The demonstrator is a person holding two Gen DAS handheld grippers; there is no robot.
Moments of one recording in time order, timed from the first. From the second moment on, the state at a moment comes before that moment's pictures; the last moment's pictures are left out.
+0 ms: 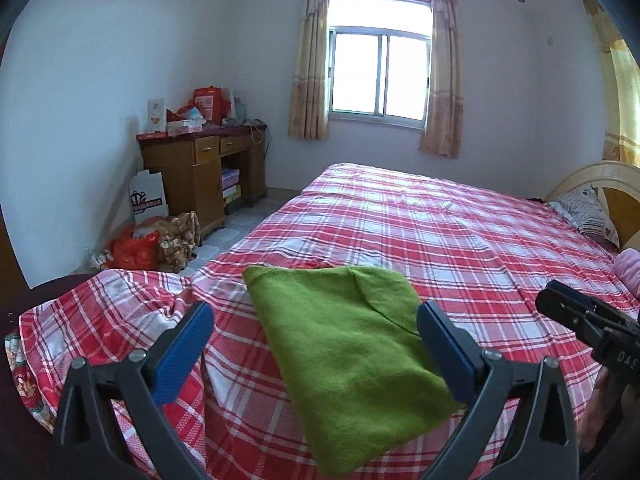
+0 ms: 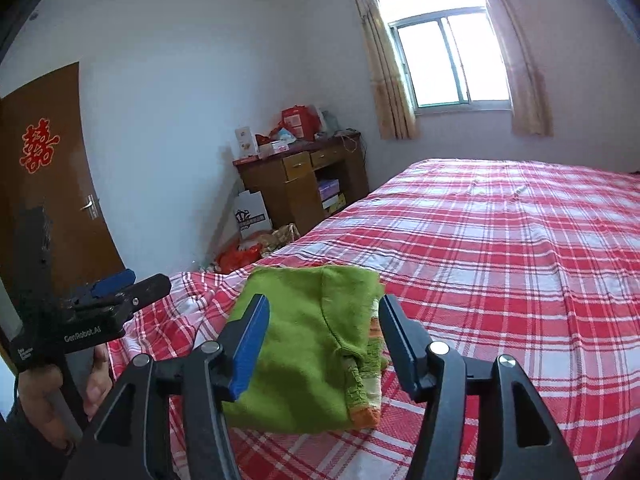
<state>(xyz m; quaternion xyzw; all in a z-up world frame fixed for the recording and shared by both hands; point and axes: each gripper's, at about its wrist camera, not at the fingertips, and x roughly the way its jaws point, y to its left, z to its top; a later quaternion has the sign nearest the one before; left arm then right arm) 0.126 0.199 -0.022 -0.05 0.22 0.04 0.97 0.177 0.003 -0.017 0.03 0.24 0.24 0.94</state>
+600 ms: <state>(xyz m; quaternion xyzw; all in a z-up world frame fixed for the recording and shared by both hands) 0.126 0.197 -0.025 -0.05 0.22 0.04 0.97 0.174 -0.001 -0.019 0.03 0.24 0.23 0.94</state>
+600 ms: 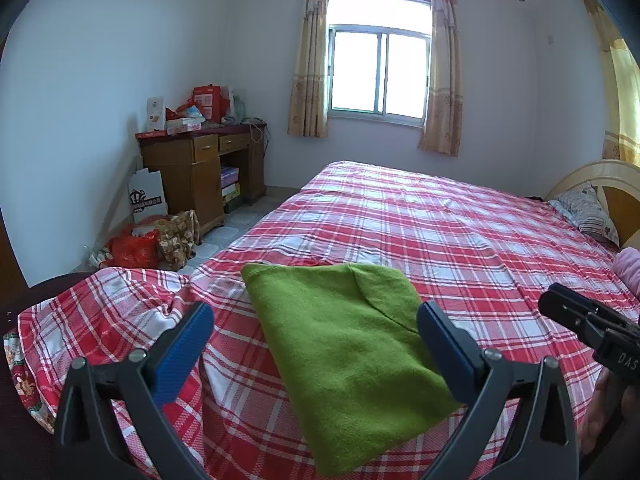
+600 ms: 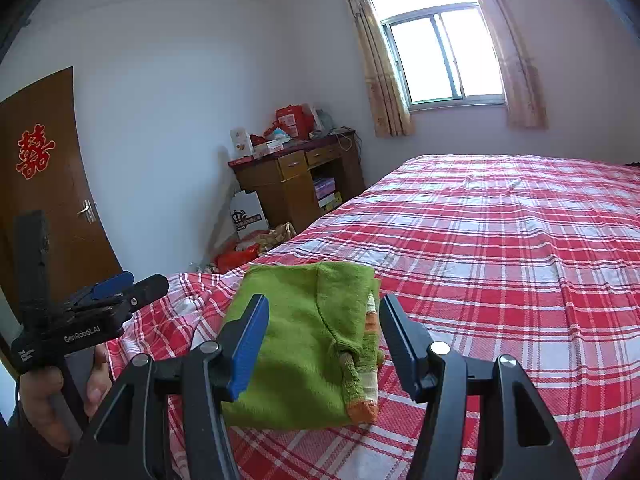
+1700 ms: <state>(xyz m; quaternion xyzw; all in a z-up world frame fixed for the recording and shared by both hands) 0.125 0.195 -0.021 -0.06 0.21 0.03 0.98 0.162 -0.016 -0.005 0.05 0.21 0.21 0.95</state>
